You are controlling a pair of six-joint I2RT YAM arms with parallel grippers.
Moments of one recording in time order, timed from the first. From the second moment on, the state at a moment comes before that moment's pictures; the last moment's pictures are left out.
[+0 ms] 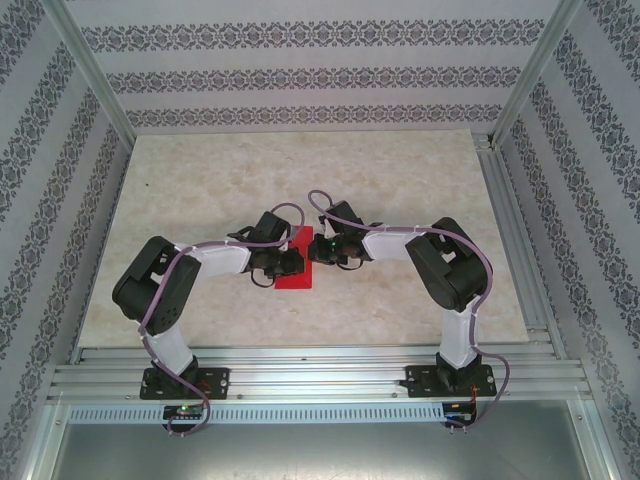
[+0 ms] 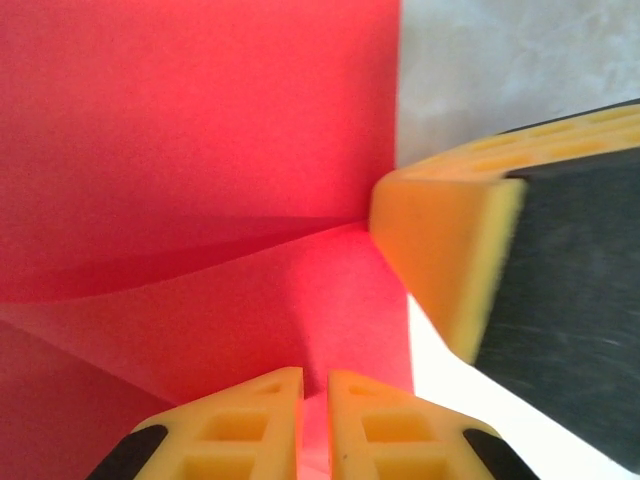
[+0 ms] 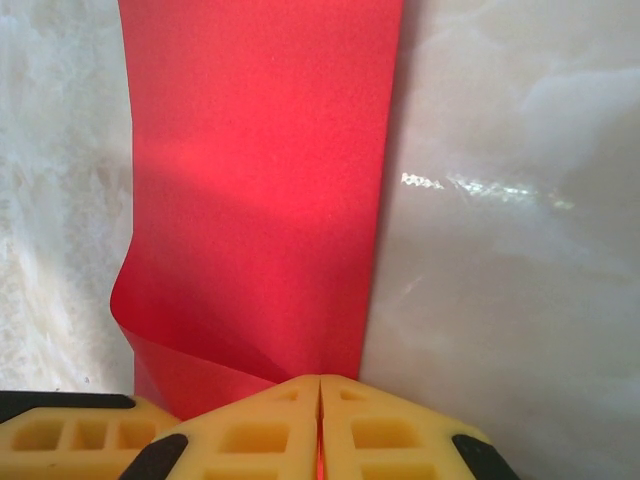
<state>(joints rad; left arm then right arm) -0.56 1.76 0.89 -0.20 0.36 -0.66 0.63 1.96 1.07 -0.08 -0.39 0.68</state>
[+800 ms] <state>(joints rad) -0.56 1.77 0.90 -0.21 0.33 -0.67 0.61 1.79 1.05 -0.14 -0.29 0.70</state>
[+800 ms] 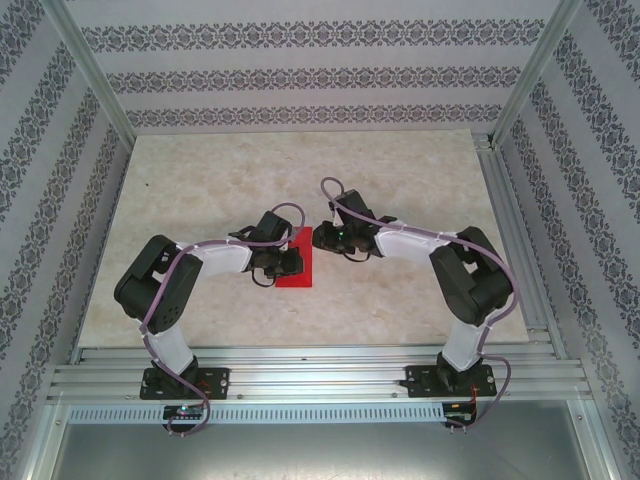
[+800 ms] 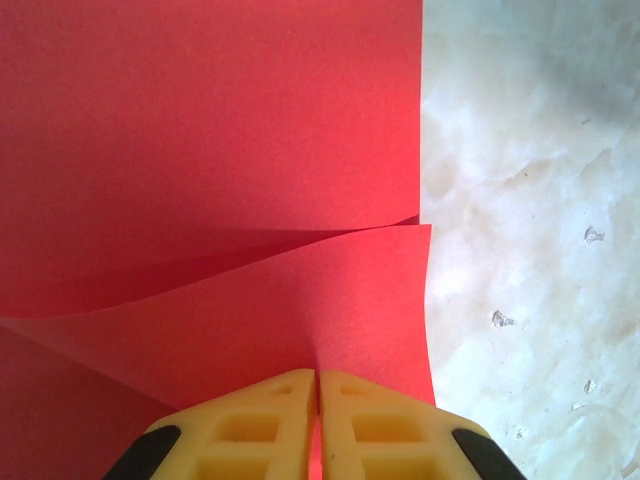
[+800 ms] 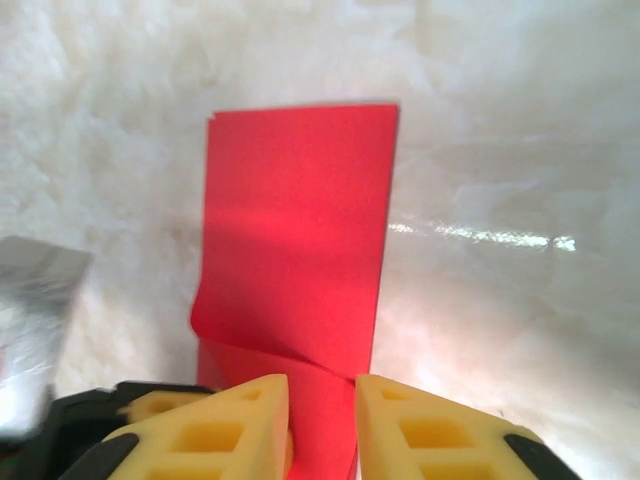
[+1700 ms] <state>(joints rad) -0.57 1.77 0.90 -0.21 0.33 -0.72 0.80 1.78 0.89 -0.09 -0.29 0.84</state>
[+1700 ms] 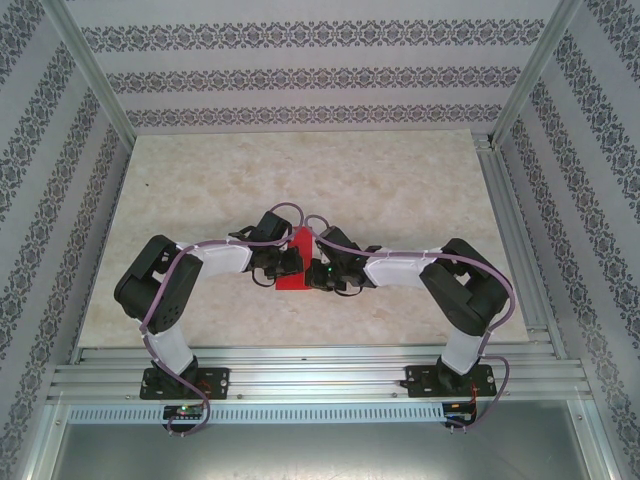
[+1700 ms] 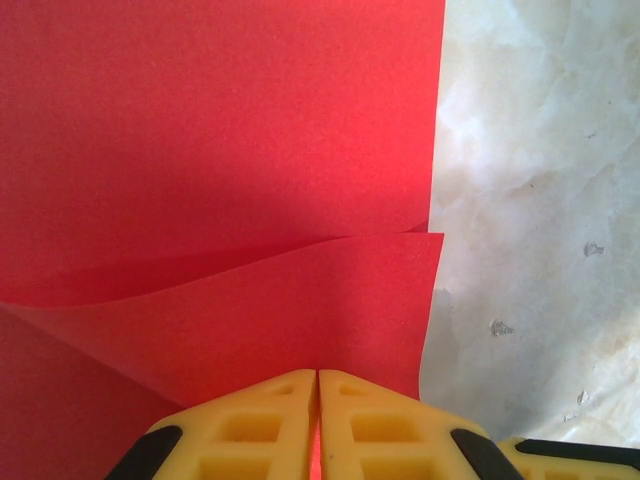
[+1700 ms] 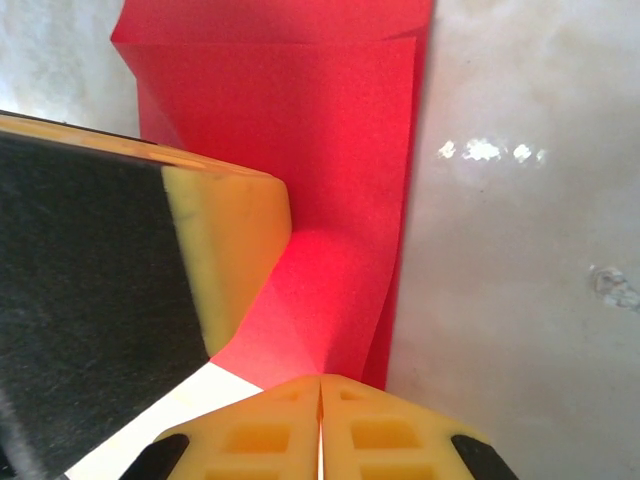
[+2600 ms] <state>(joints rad) -0.57 1.77 0.90 -0.21 0.33 -0.73 0.80 1.76 0.97 -0.18 -0.27 0.81</state>
